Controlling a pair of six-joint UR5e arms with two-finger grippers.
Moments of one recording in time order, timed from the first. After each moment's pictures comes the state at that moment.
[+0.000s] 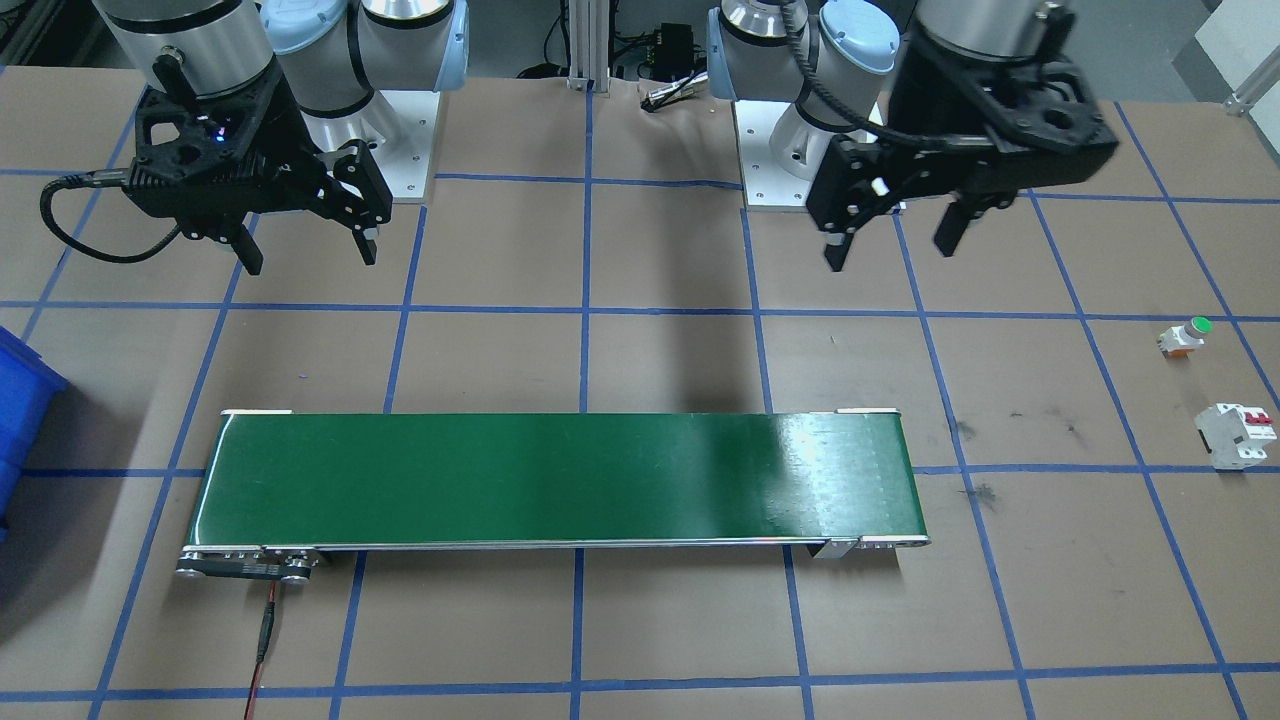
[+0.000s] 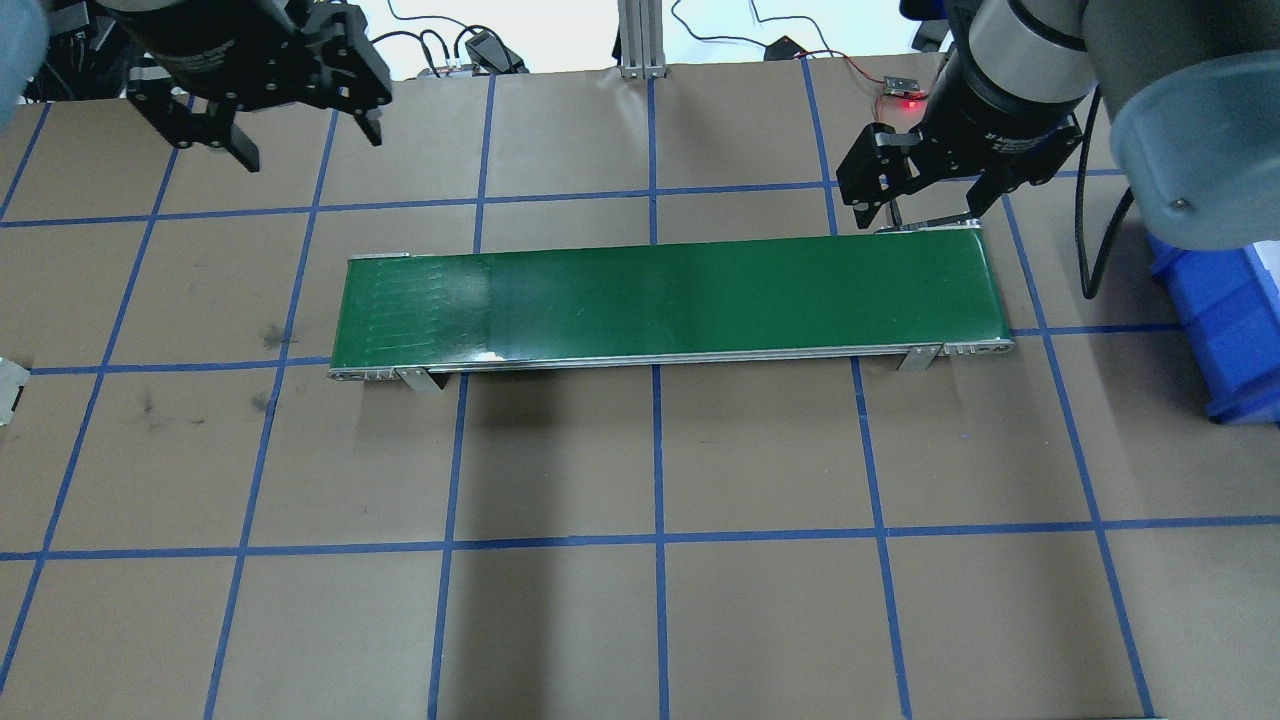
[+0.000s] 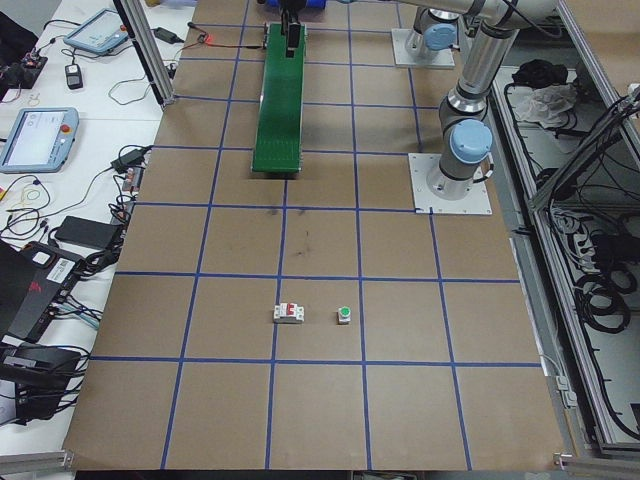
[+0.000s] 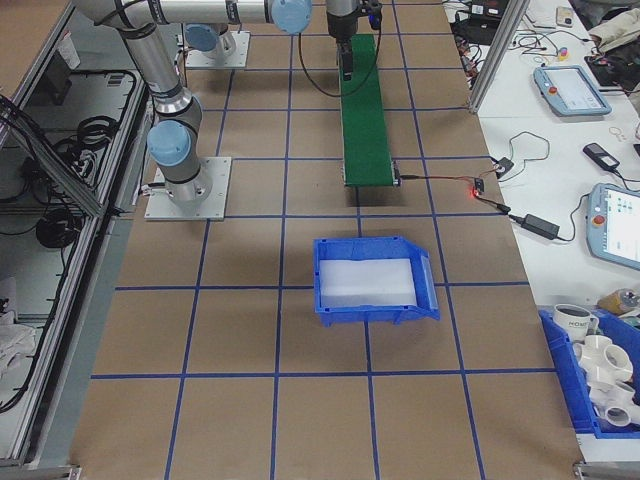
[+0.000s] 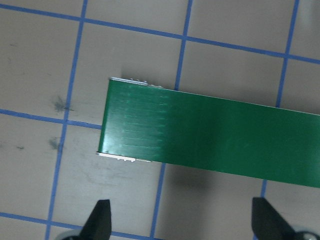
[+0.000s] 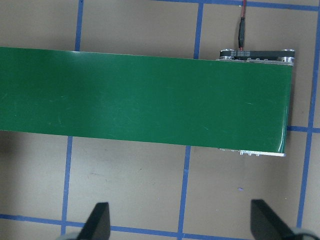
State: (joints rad) left arm -1.58 -1.59 -1.42 -1.55 1.59 -0.21; right arm 1.59 -1.62 1.63 -1.70 -1.52 -0.07
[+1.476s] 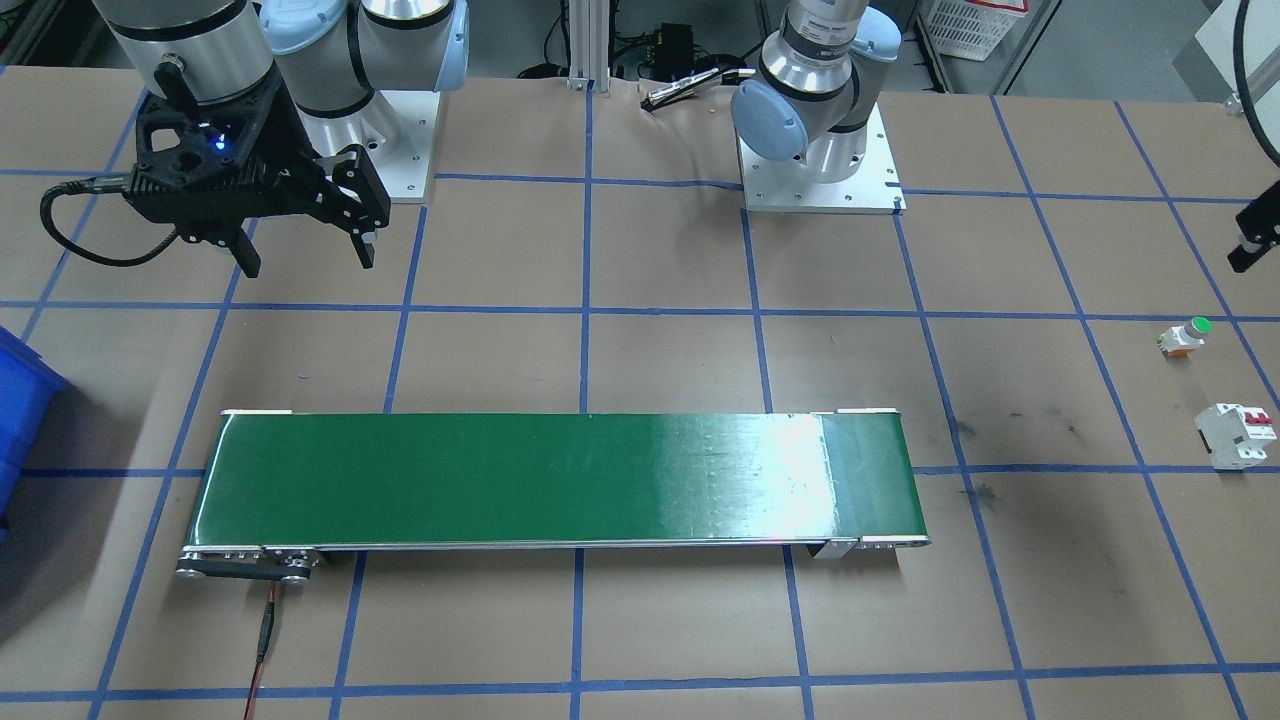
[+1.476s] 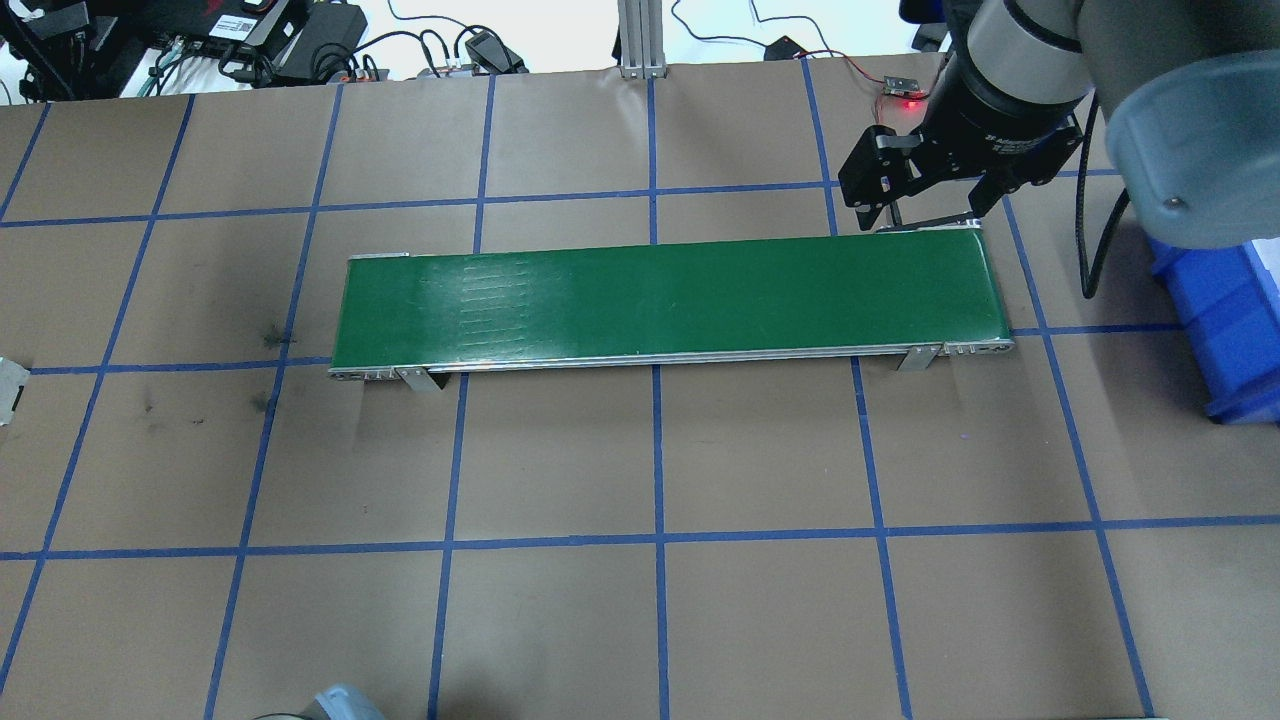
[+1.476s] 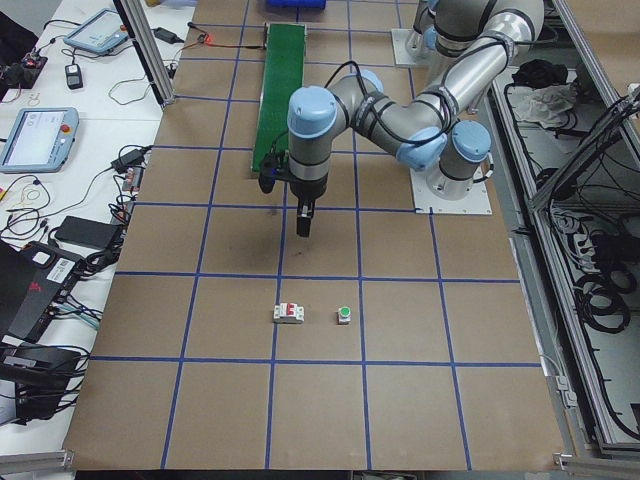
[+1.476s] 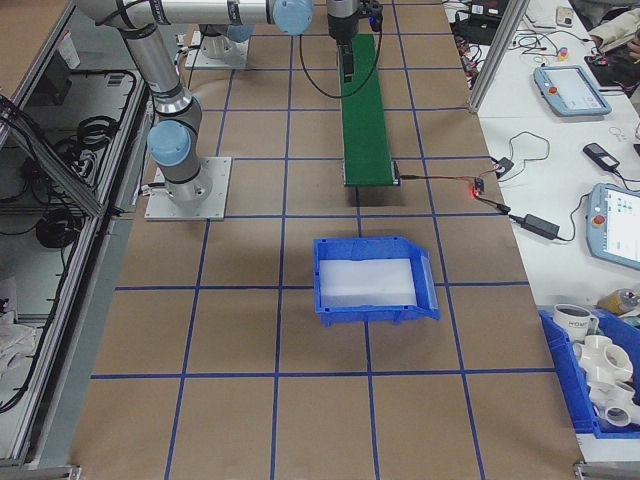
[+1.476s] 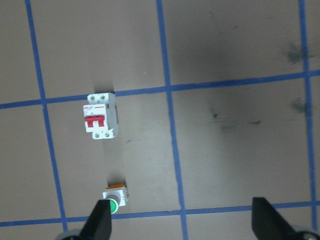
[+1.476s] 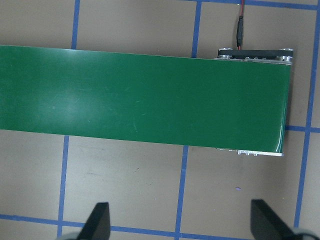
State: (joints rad) left arm -0.72 -1.69 -1.56 -1.38 1.58 0.94; right arm 1.59 -1.61 1.63 -1.70 -1.53 -0.07
